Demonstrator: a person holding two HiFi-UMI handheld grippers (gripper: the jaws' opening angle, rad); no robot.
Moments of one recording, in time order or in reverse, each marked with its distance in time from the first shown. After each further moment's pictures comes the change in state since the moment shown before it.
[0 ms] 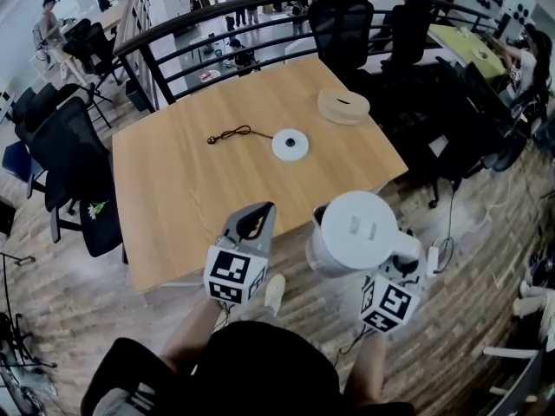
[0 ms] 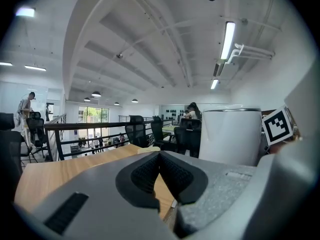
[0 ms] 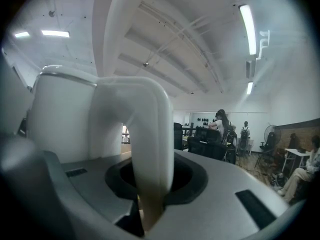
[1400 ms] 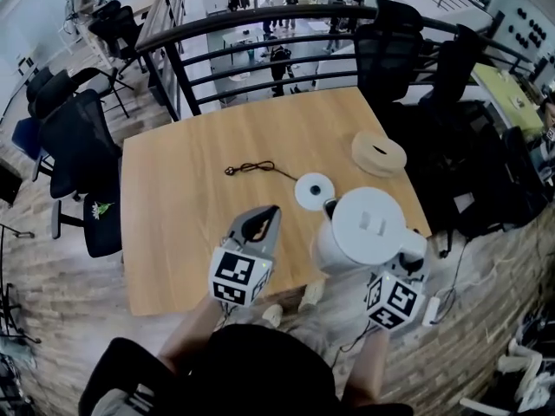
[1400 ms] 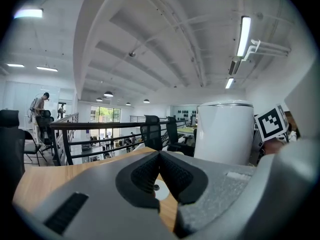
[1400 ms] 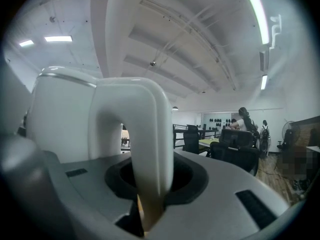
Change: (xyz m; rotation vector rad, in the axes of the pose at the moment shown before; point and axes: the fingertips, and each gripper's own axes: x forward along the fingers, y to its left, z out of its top) left arm 0.123 0.155 0.014 -0.051 -0.001 0.133; right arm 0.226 0.096 0.044 0.011 -0.034 0.134
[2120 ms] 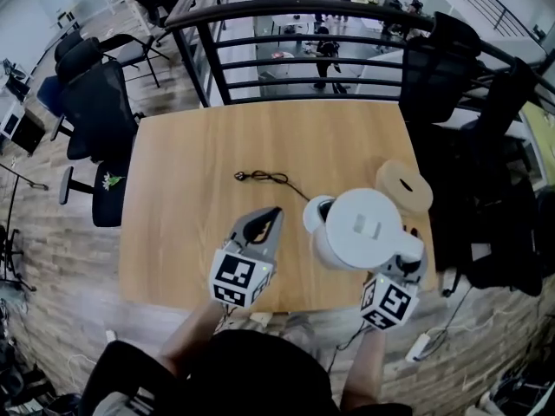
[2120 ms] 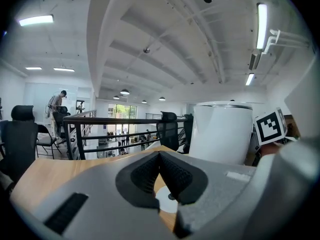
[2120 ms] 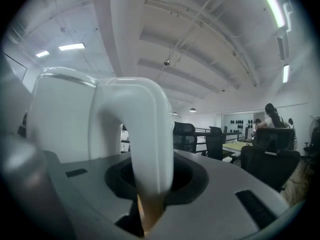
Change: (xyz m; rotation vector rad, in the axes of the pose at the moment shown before) left arm 0.091 0.059 -0.012 -0.065 0.018 0.189; right arm 0.165 0.049 -0.009 -0.031 -0.049 0.216
